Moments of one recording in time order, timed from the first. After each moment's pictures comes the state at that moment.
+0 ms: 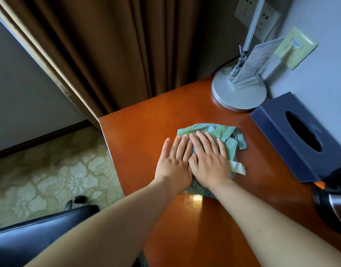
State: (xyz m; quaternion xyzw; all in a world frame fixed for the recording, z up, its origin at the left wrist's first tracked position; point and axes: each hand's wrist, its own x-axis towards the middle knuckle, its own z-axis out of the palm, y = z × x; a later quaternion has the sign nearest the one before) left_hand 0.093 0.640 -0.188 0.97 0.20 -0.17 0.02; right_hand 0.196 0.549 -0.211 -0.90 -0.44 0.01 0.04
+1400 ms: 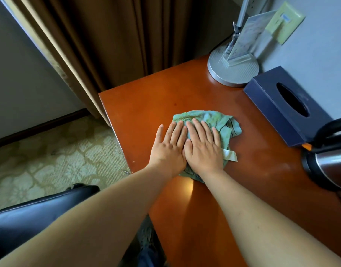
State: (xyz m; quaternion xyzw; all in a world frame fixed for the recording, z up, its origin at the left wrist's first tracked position) left_hand 0.048 0.618 -0.193 0.97 0.20 -0.16 0.02; right_hand 0.139 0.523 -0.219 -0.91 -0.41 0.00 0.08
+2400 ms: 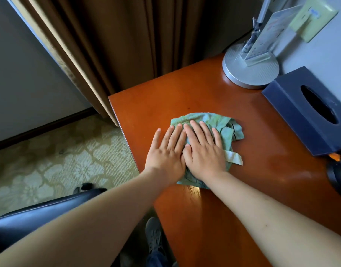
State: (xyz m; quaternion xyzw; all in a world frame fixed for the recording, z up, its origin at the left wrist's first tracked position) left_hand 0.020 0.652 -0.193 0.97 0.21 -0.15 0.05; right_hand 0.124 0.556 -0.213 -0.89 -0.45 0.02 0.04
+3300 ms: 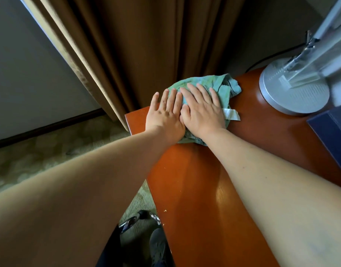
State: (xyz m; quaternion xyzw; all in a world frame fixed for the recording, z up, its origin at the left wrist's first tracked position) left_hand 0.101 0.829 -0.197 0.94 0.30 -0.15 0.00; right_hand 0.211 0.760 -0.217 -0.87 -0.50 0.03 0.05
